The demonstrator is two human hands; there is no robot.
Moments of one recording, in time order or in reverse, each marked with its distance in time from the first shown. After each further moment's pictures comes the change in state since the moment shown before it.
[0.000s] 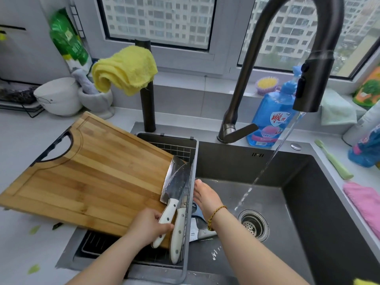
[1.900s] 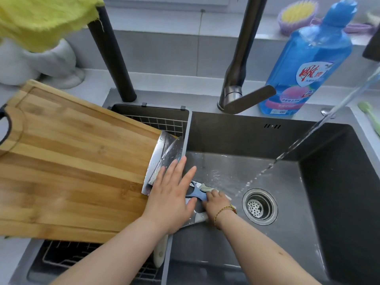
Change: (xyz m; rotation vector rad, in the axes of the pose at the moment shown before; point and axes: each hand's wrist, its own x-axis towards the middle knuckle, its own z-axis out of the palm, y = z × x) left_hand 0.049 0.067 0.044 0.654 0.157 0.415; right_hand 0.100 0.101 -0.075 -1.869 -0.414 -0.151
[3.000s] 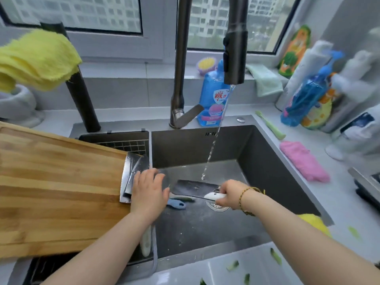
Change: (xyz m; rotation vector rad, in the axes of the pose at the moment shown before) left_hand -0.027 0.016 -0.020 -0.073 0.199 0.062; right_hand -0.196 0.019 -0.060 0.610 0.159 0.470
